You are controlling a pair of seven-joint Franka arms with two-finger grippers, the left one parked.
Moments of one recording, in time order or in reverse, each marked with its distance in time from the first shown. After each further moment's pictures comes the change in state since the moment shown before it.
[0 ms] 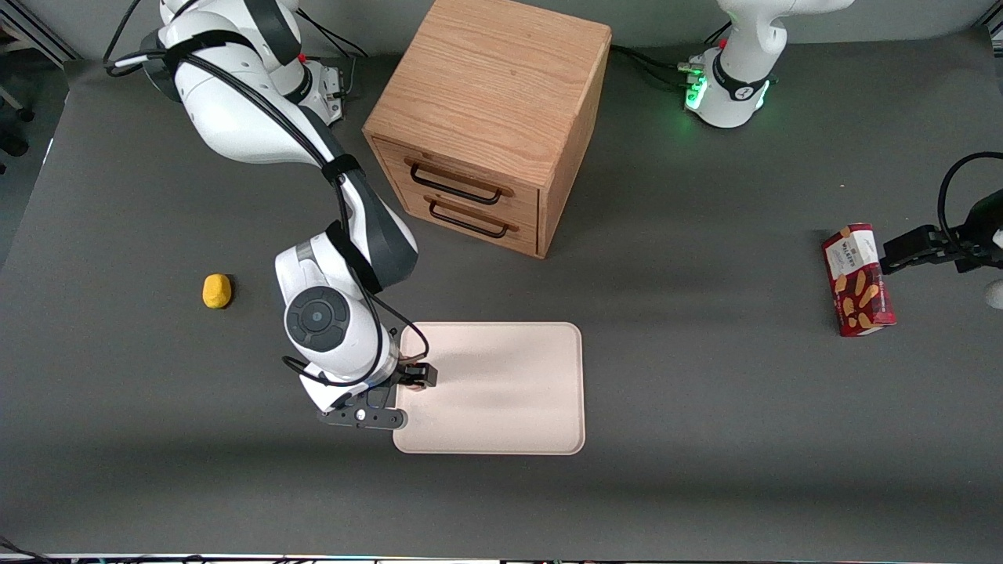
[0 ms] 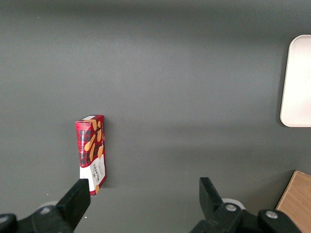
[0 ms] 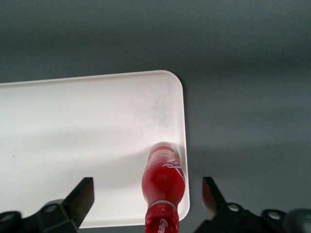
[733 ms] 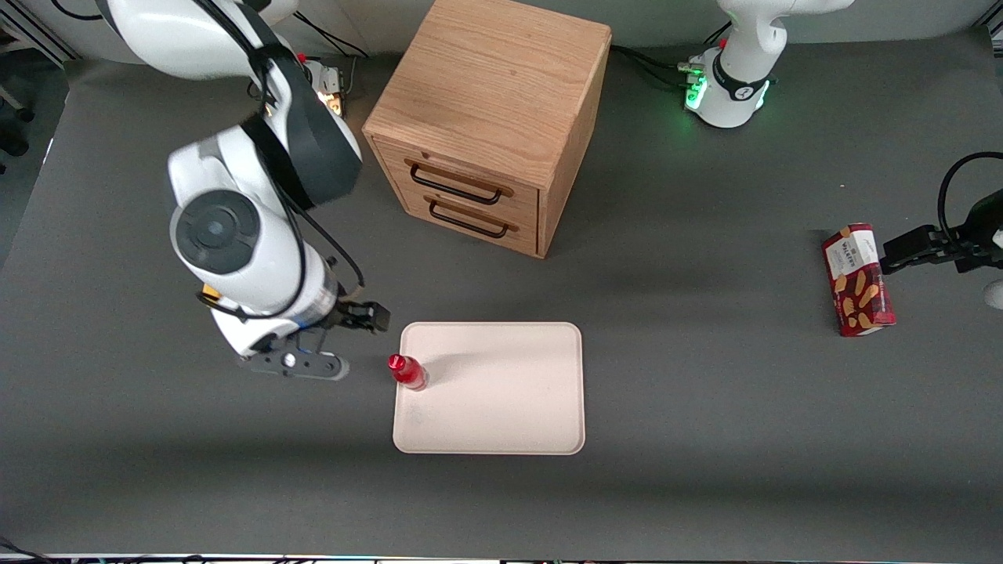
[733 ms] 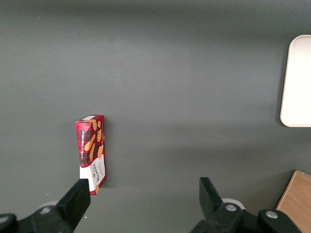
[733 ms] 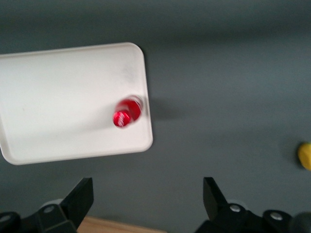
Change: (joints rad) arm -0.016 -0.252 -0.003 0.021 -0.001 -0.405 0.000
